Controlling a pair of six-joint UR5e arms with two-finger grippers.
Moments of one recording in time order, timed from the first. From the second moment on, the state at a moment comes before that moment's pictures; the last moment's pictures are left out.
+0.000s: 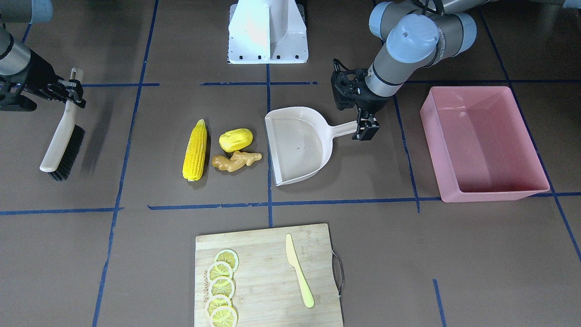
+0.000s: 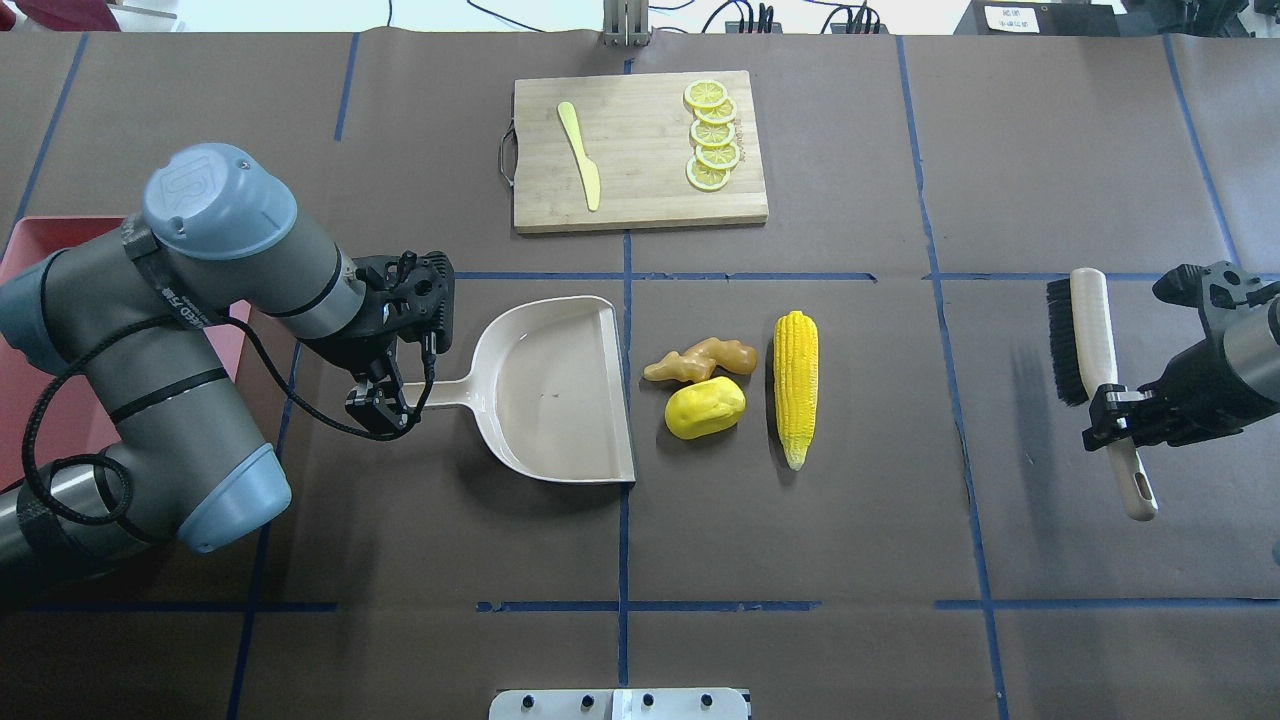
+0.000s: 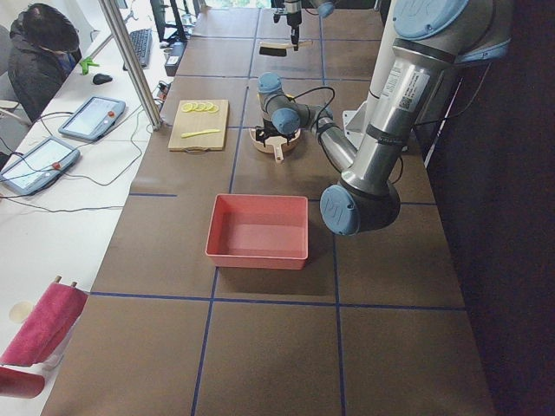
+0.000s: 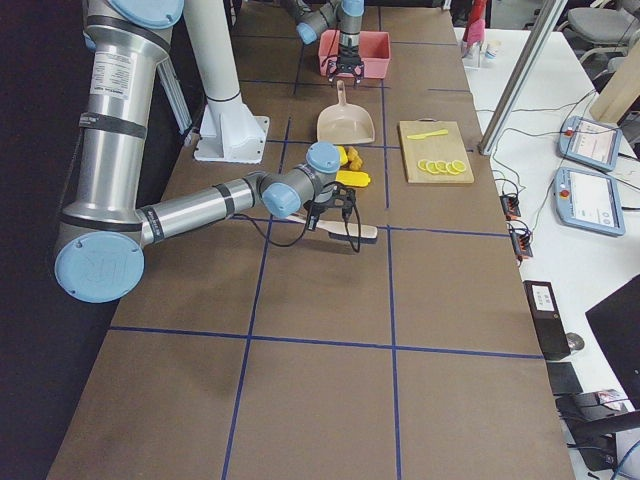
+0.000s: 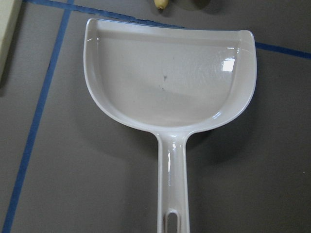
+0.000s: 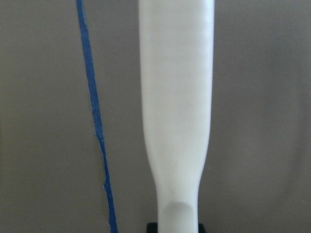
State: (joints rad) left arm -0.67 -2.00 -1.81 -1.69 -2.13 0.38; right arm 0.89 -1.75 2.02 -1.26 2.30 0.99
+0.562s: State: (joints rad) left arm -0.62 -2.01 -1.77 -1.71 -2.11 0.38; right arm 0.89 -1.74 2.02 -1.26 2.30 1.00
